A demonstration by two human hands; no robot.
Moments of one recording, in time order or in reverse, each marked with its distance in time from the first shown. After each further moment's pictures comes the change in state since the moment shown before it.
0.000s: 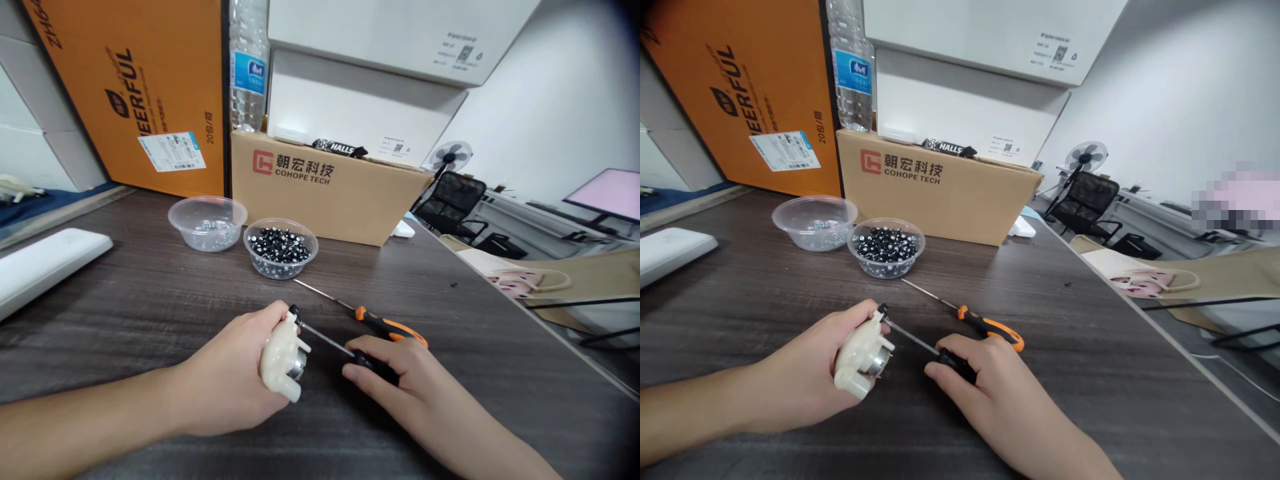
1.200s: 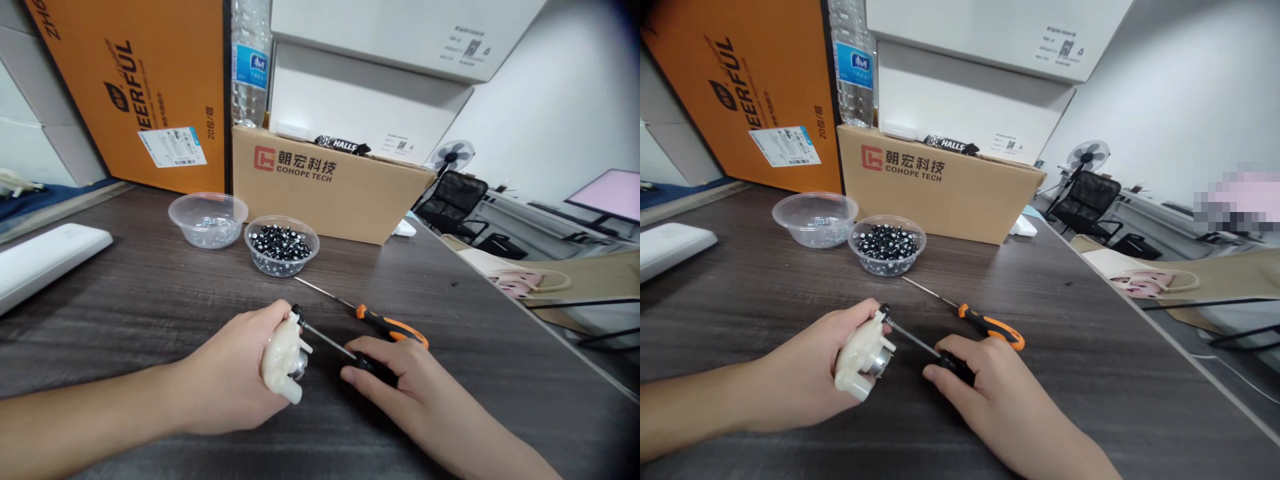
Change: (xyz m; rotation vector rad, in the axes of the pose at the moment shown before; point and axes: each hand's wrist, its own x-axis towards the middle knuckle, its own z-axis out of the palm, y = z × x) left_hand -0.001 -0.002 0.000 0.062 -0.002 0.025; right_hand 0.001 -0.002 0.002 -0.027 -0.007 -0.018
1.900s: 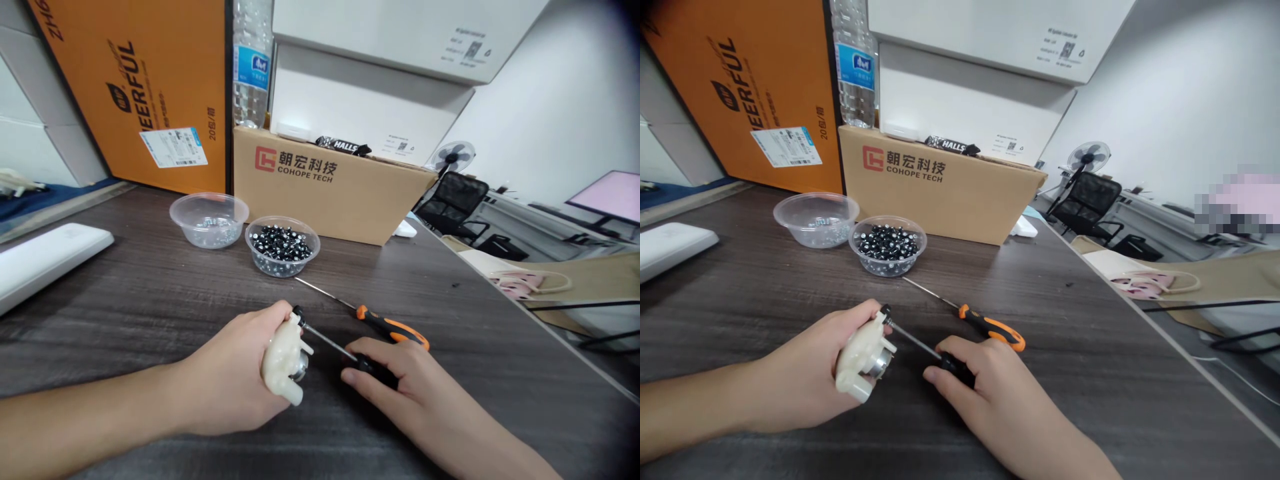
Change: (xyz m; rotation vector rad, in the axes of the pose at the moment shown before) left_hand 0.000 0.001 -0.001 -0.009 -0.010 0.007; right_hand 0.000 -0.004 -0.001 -0.011 0.000 0.008
